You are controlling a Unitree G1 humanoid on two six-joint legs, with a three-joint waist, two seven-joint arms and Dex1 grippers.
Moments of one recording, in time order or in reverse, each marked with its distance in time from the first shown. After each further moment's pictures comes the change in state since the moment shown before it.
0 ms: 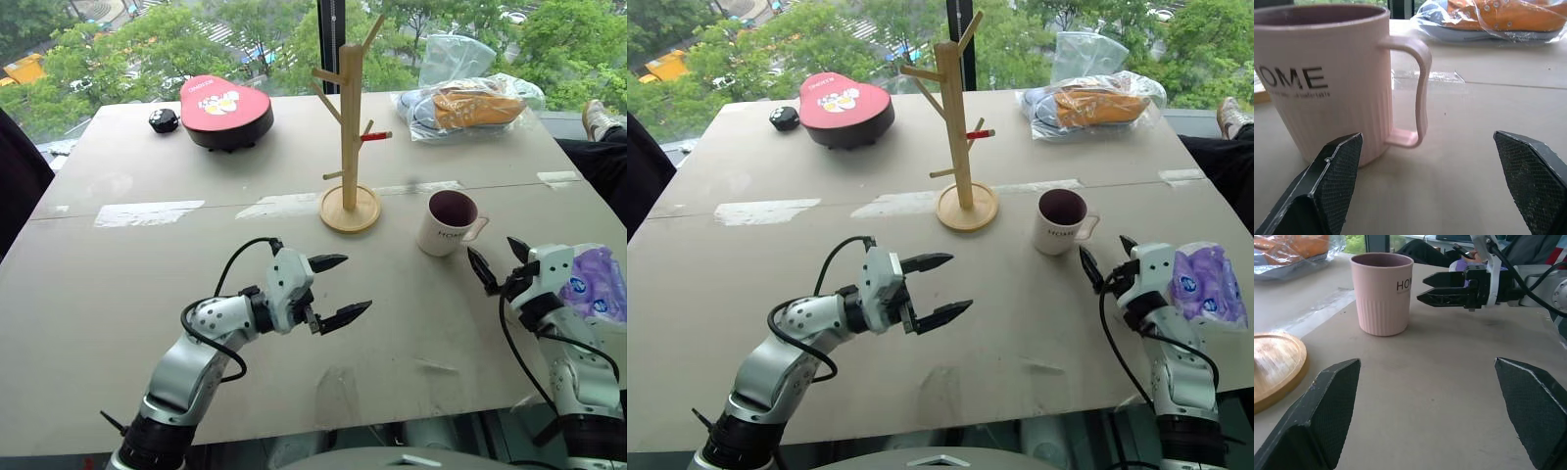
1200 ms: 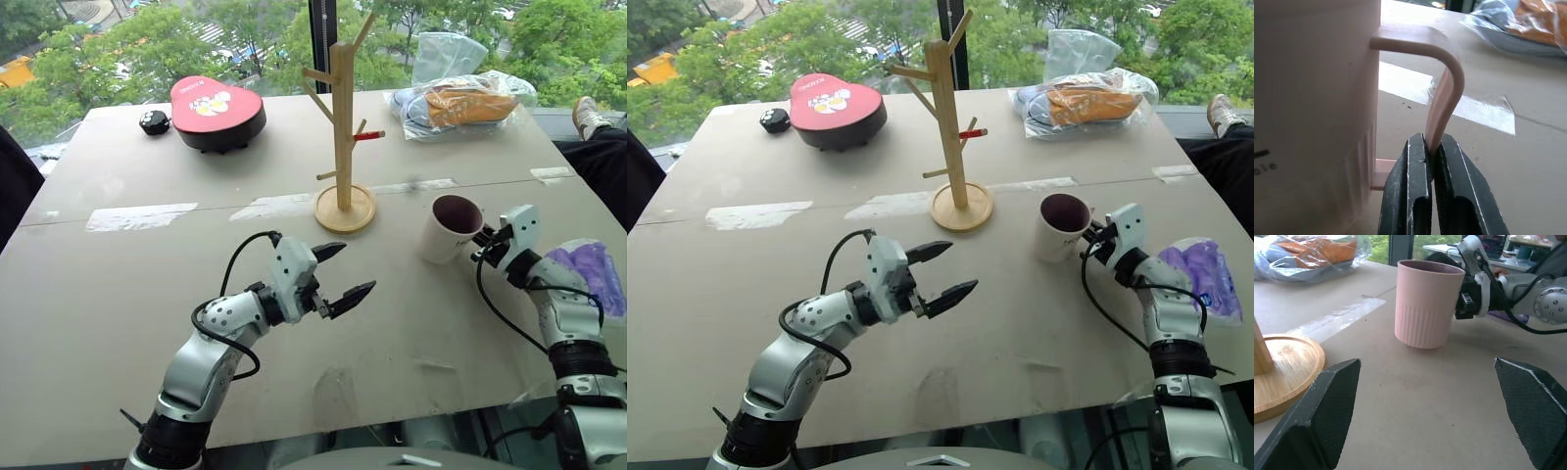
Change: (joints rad) left arm 0.051 -0.103 0.026 0.087 0.017 -0.075 0.096; right arm -0.393 -0.171 0.147 0.427 -0.149 -0.150 0.333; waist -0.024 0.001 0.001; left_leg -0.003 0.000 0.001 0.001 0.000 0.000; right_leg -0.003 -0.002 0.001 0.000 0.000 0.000
